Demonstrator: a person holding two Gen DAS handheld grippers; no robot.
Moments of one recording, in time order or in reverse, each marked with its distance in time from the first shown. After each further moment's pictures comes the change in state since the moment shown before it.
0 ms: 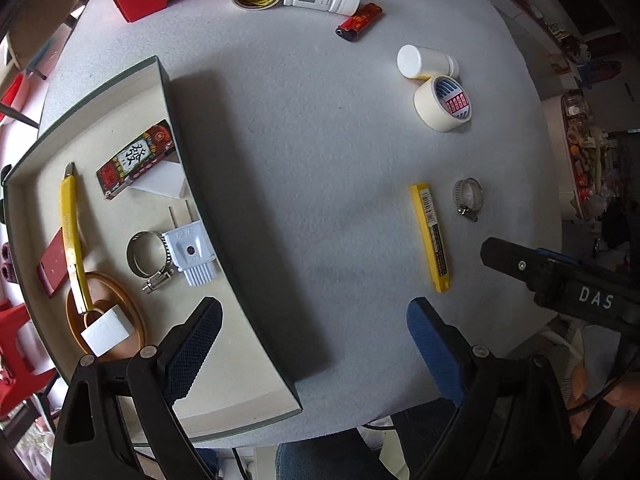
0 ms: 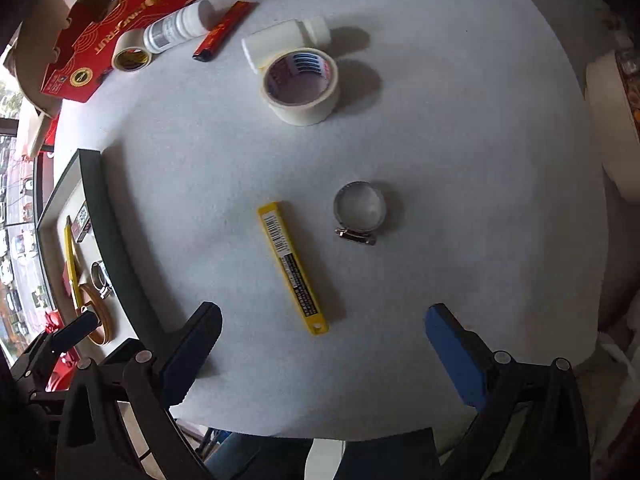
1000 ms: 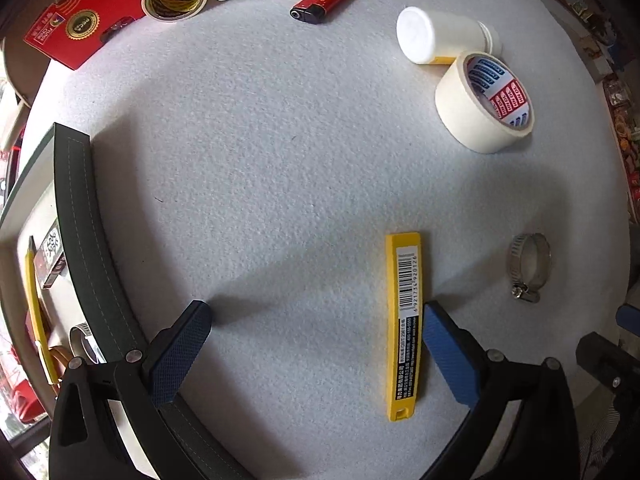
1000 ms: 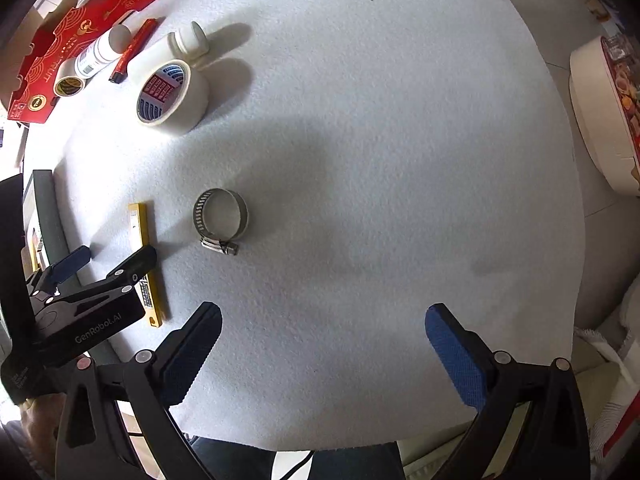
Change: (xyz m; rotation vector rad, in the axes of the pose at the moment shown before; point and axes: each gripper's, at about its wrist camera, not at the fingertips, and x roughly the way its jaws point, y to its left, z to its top) left arm 0.070 -0.034 0.060 -0.012 -0.050 0.212; right arm 0.006 -0.041 0.031 -0.025 0.003 -0.039
